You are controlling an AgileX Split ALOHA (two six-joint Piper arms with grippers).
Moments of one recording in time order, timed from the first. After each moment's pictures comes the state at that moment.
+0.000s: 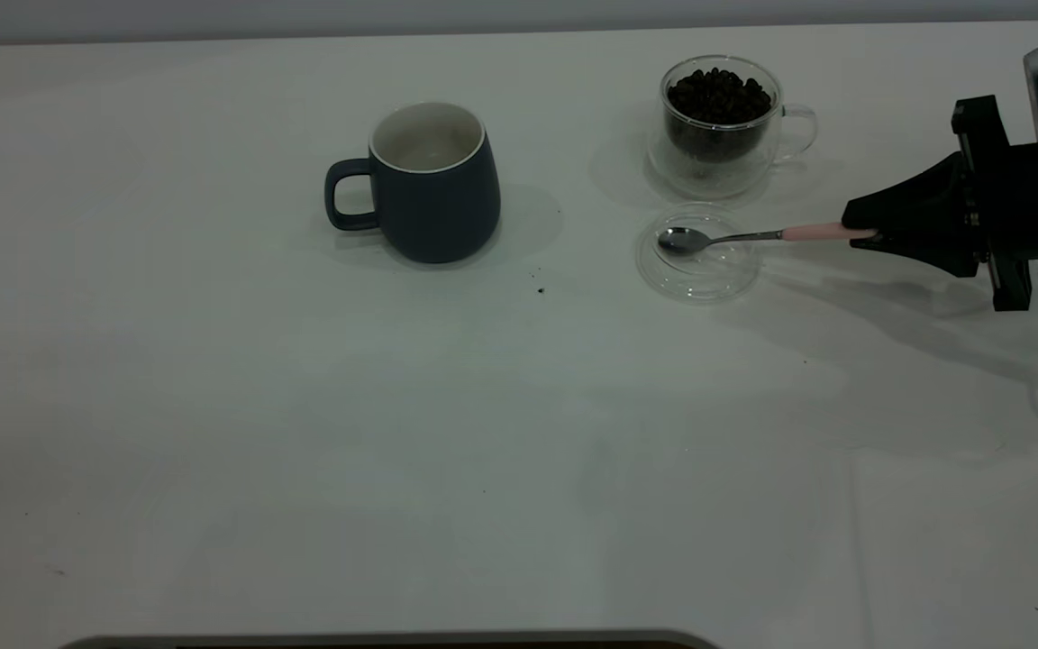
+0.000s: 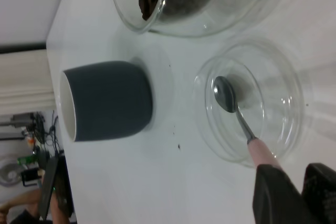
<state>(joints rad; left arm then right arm) -0.03 -0.02 -0.49 -0.03 1.13 0.01 -0.24 2.48 -0.99 1.76 0.99 -1.49</state>
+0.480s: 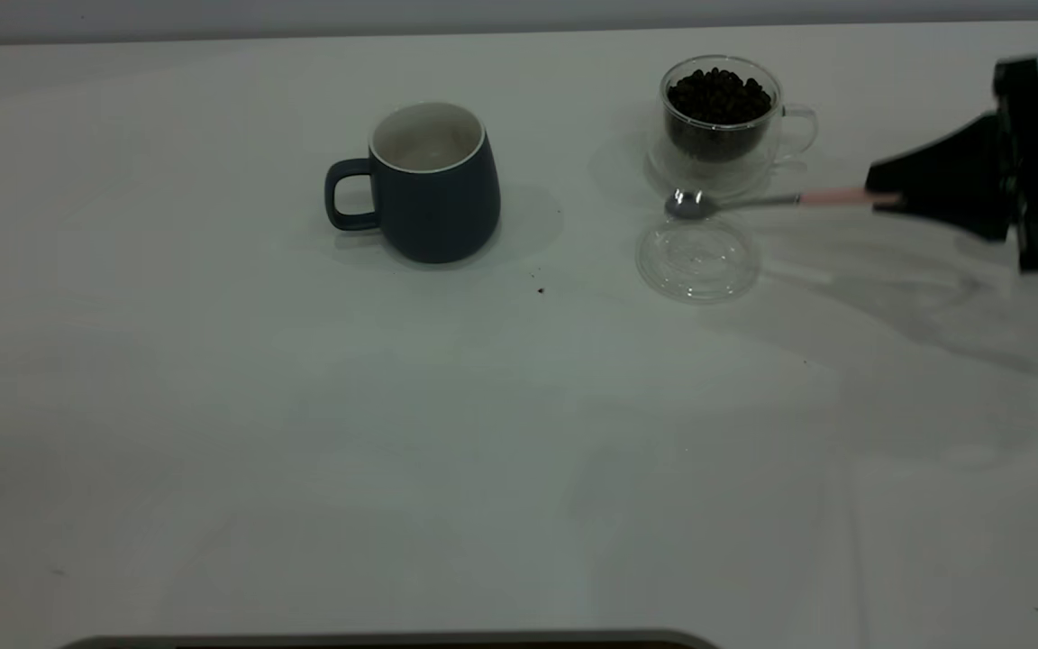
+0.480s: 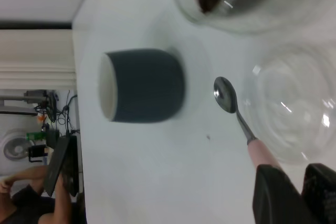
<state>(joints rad) -0.03 -0.02 -0.49 -0.03 1.13 0.01 -0.28 2.39 -0.99 1.67 1.05 -1.49</state>
